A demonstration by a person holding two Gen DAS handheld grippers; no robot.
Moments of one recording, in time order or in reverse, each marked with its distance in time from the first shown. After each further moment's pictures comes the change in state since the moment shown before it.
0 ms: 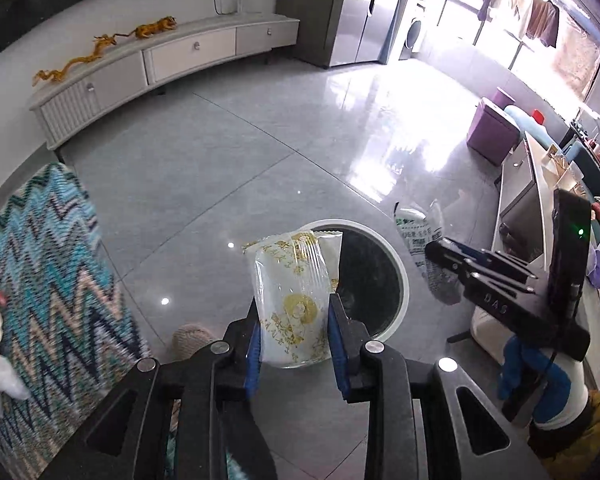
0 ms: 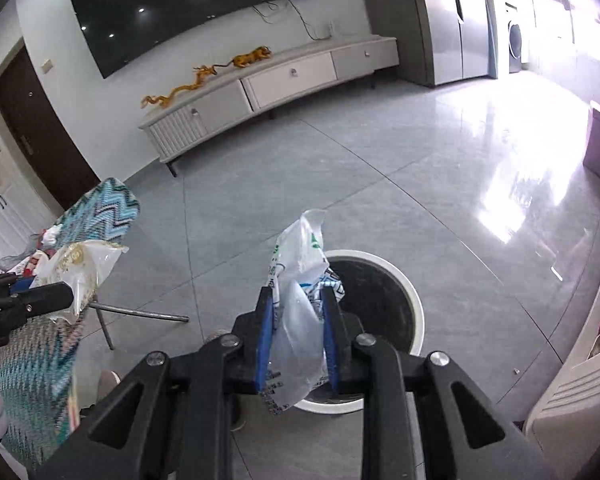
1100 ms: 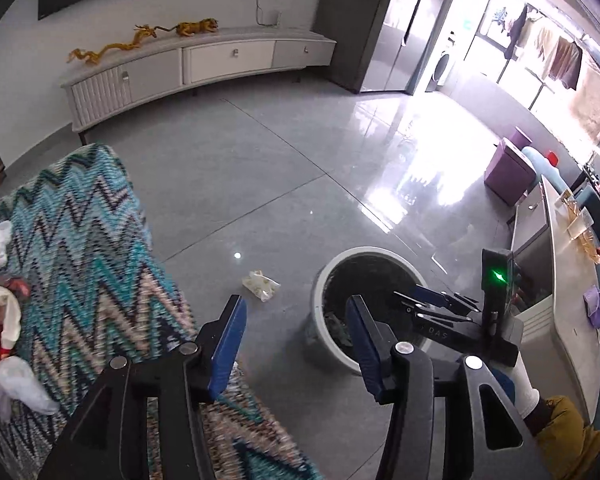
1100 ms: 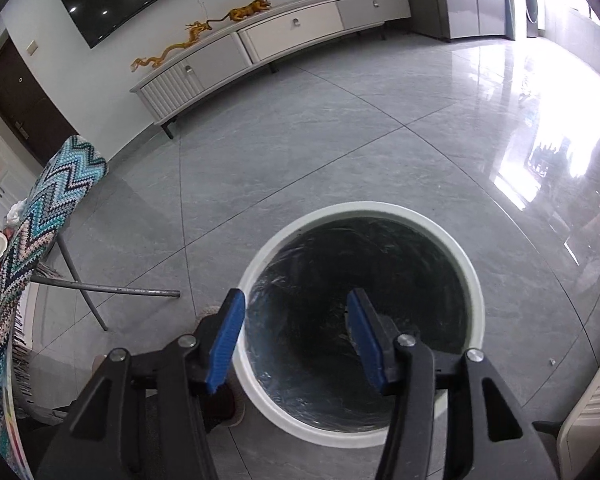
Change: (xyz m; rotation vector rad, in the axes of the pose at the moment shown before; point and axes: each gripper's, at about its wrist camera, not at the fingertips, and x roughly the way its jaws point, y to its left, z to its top) left arm -0.021 0.084 -0.007 -0.127 -0.097 0.043; right arm 0.103 0.020 -0.006 -0.030 0.139 0.093
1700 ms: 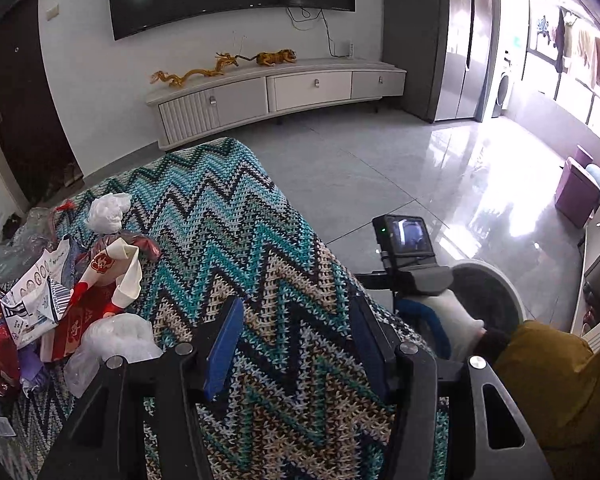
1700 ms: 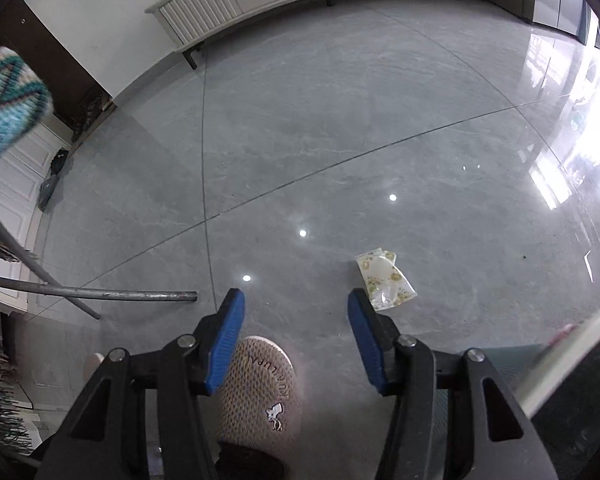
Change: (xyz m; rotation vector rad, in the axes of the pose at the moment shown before) left arm -0.015 0.069 -0.050 -0.027 -0.136 0.283; right arm 0.262 0.118 0.048 -0.092 0.232 -0.018
